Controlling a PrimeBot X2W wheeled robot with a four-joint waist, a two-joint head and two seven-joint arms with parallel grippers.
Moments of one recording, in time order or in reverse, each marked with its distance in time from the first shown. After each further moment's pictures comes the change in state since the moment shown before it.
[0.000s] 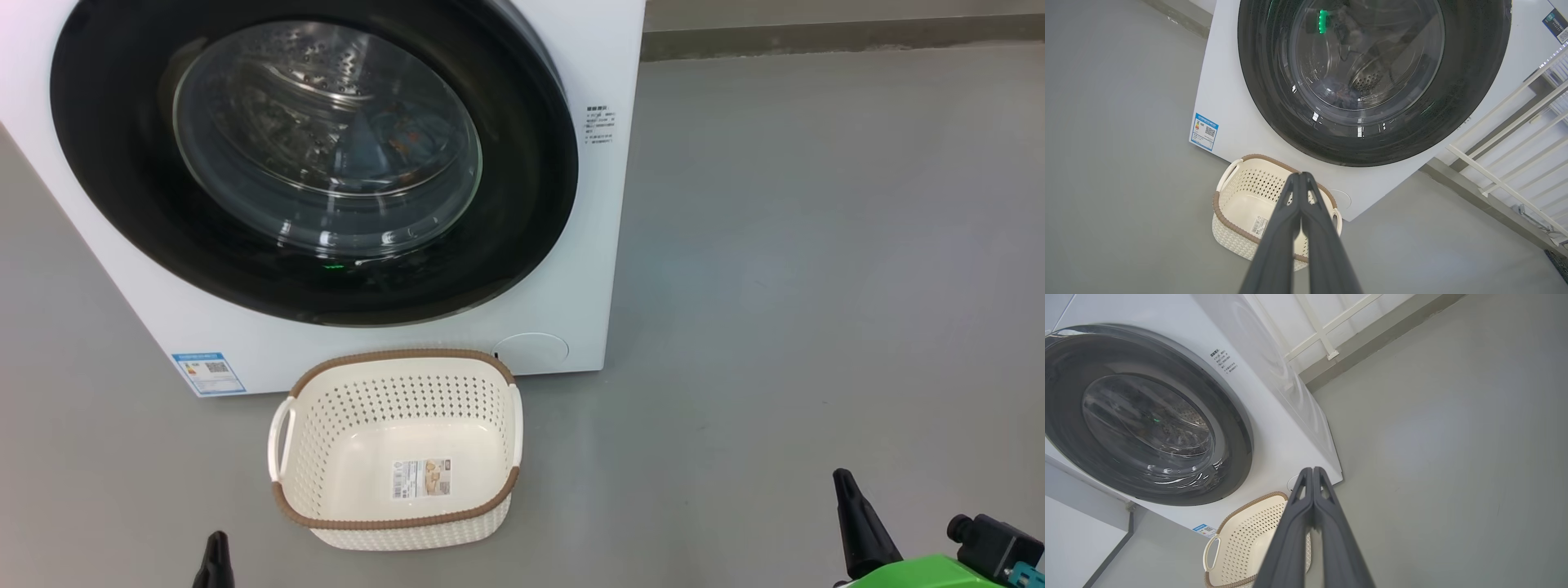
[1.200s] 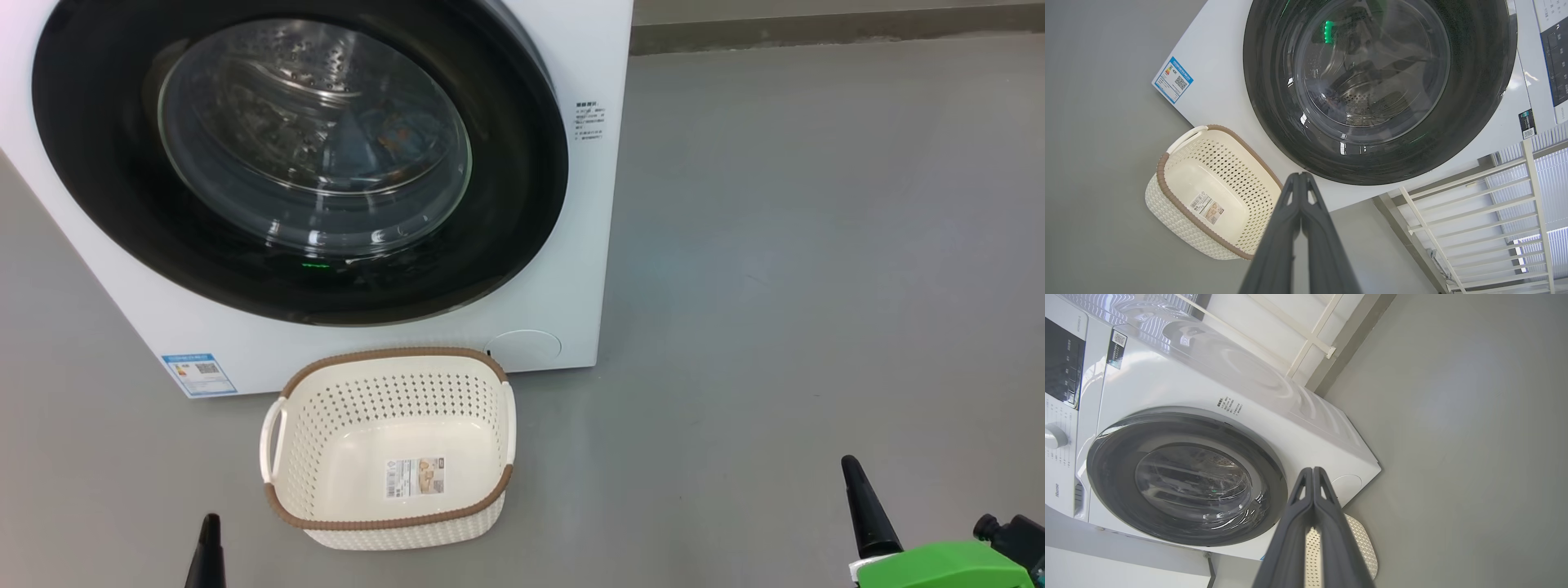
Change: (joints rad) left arm -0.066 0.006 0.024 0.037 -0.421 -0.020 0.104; right arm -0.024 0.000 -0.013 -0.012 0.424 0.000 0.107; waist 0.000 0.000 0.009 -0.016
